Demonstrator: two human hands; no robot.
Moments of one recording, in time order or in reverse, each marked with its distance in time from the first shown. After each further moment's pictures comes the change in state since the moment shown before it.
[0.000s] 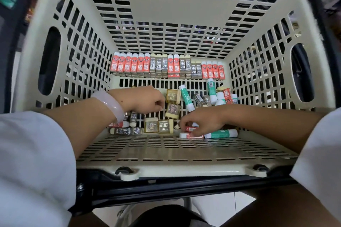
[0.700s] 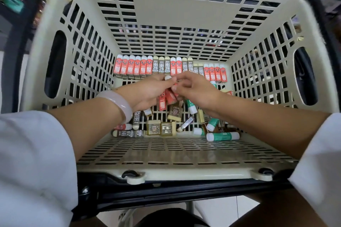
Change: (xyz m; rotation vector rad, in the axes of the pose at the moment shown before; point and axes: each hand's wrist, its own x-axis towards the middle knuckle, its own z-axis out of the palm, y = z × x) left_hand -0.005 0.027 -0.019 -1.554 0.264 -0.287; right_hand 0.006 -0.037 -0.034 1.049 0.809 -0.012
